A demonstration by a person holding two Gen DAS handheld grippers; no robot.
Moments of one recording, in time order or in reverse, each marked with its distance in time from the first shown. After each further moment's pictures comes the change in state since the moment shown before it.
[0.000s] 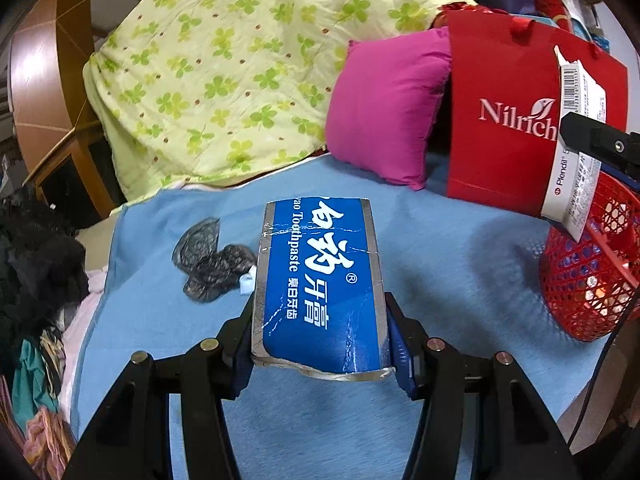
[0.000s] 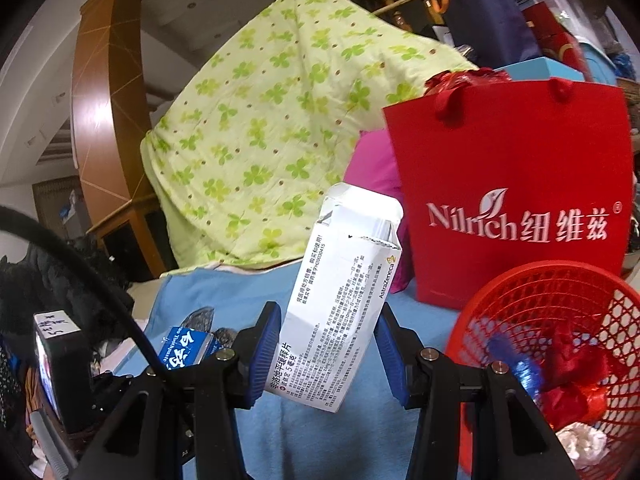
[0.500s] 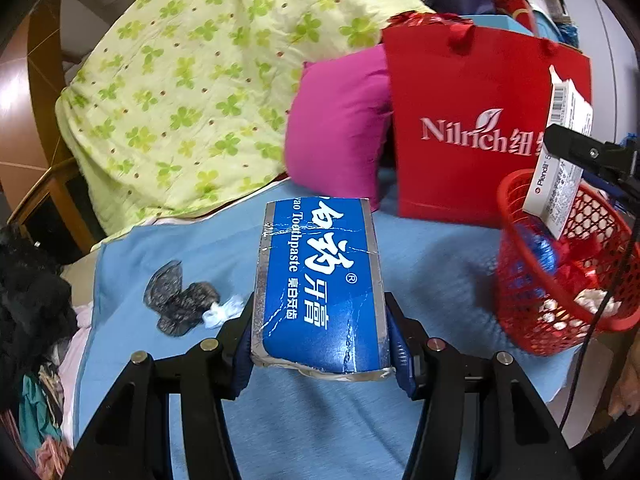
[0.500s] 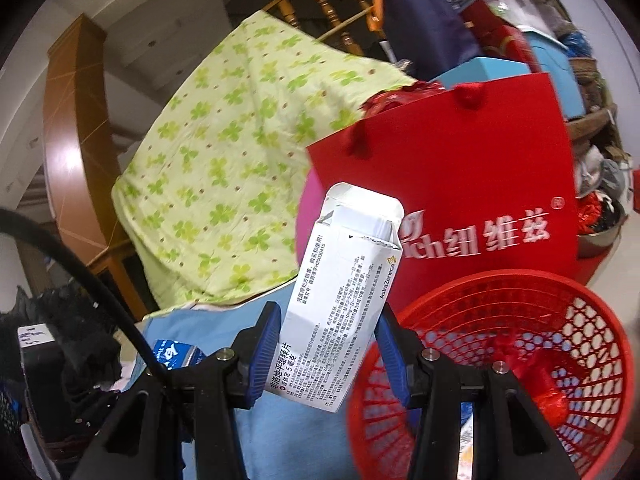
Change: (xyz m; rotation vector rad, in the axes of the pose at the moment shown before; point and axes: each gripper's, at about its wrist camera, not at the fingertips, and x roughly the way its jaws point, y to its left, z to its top) left arm -0.022 -0.052 0.033 0.086 -0.043 -0.073; right arm -0.033 -0.064 0.015 0.134 -0.093 -0.082
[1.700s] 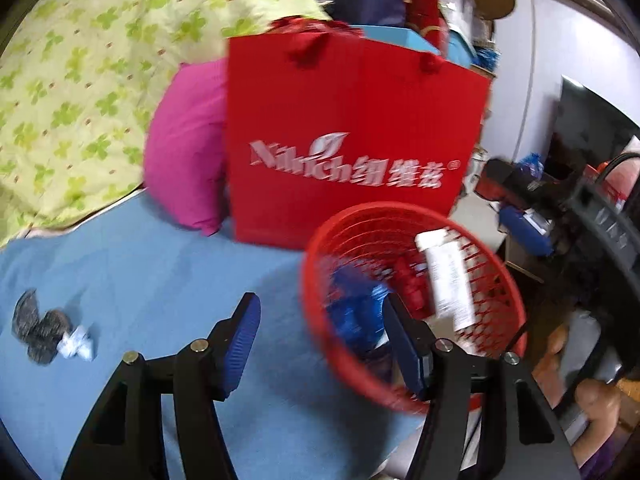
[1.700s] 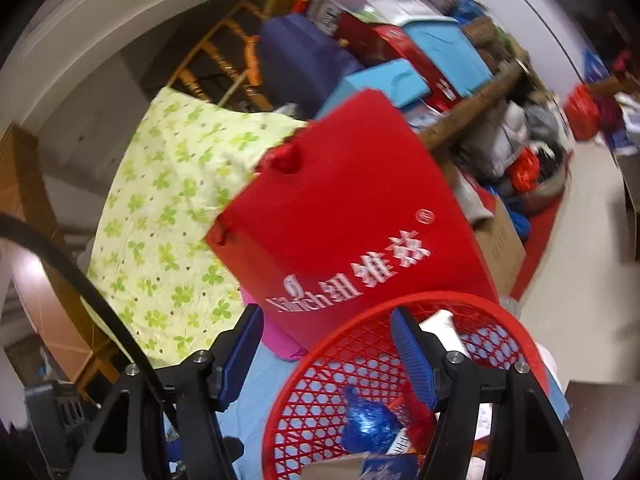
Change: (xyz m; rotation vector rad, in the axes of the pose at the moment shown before) left arm 0.005 -0.074 0.036 -0.028 0.014 -0.435; right arm -0.040 -0.096 0.030 0.279 -0.141 -0.105
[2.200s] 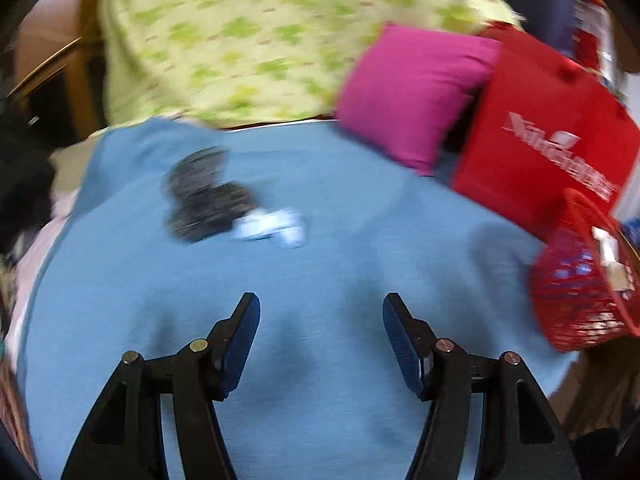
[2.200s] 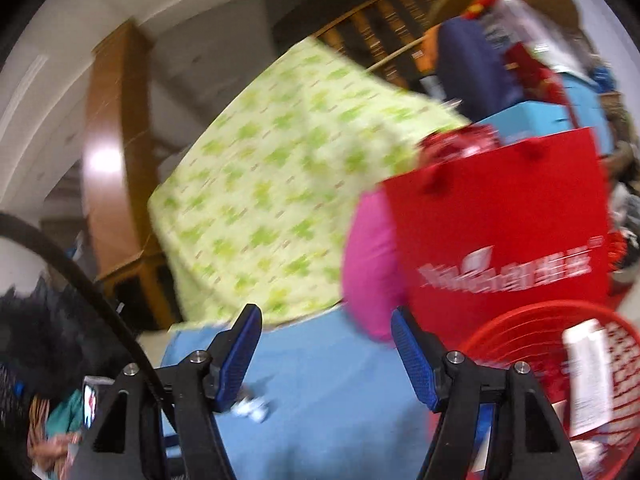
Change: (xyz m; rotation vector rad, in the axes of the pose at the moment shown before) left arm -0.048 0.201 -0.109 -0.331 0.061 0.373; right arm 0.007 0.162 -0.088 -0.387 0.072 0.267
